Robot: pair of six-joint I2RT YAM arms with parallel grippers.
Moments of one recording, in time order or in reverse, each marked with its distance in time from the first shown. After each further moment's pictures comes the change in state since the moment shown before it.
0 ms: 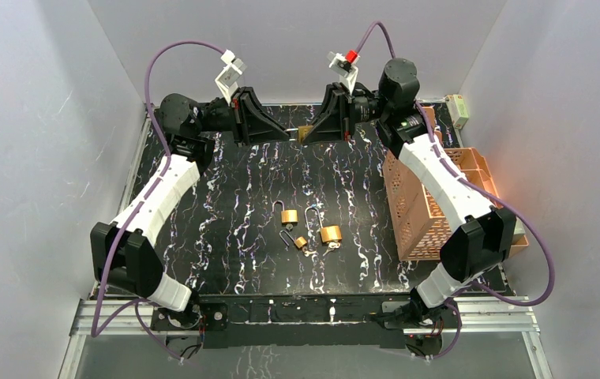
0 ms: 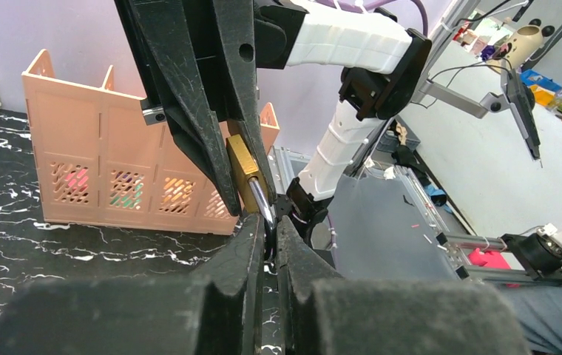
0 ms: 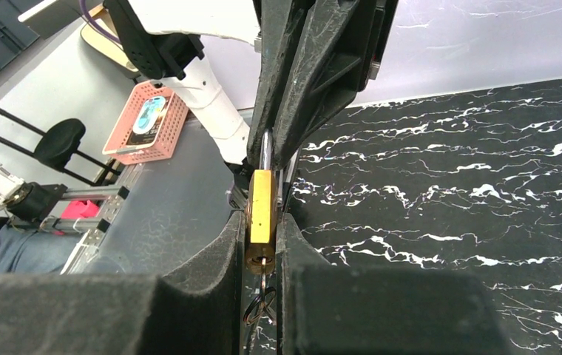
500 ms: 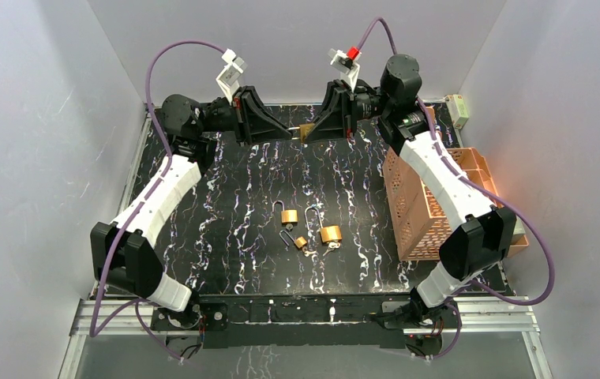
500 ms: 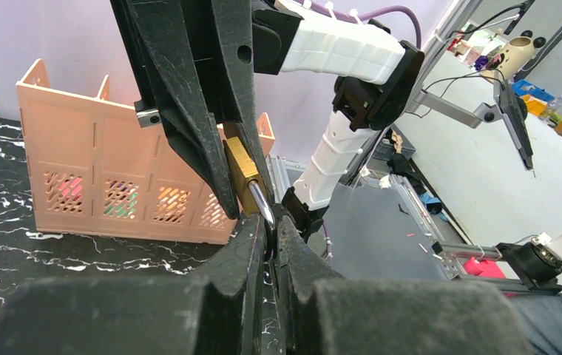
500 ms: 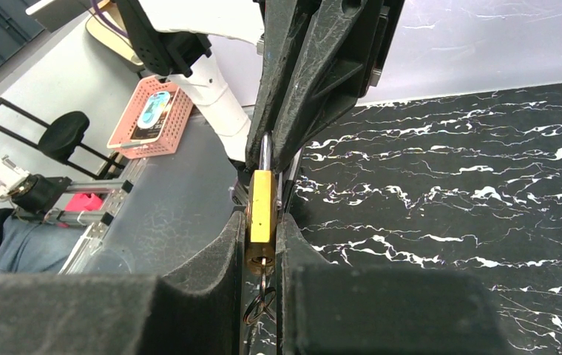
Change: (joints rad) left arm -0.017 0.002 0.001 0.007 -0.034 -0.015; right arm 0.000 0.010 0.034 -0.015 -0.020 -0.002
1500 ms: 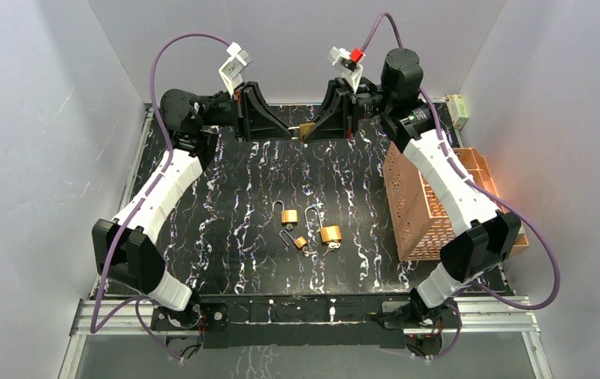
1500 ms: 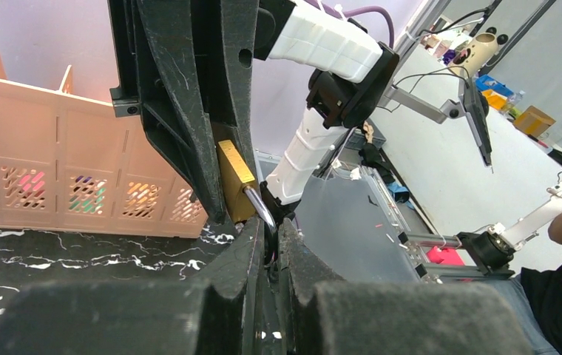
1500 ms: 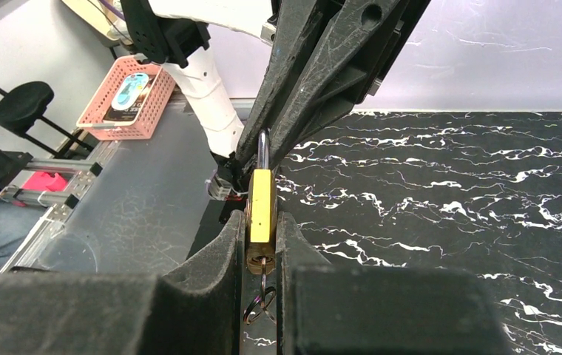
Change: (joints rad) left arm -0.016 0.031 0.080 0.019 0.056 -0.132; right arm 0.012 -0.009 0.076 -0.184 -0.005 -0.230
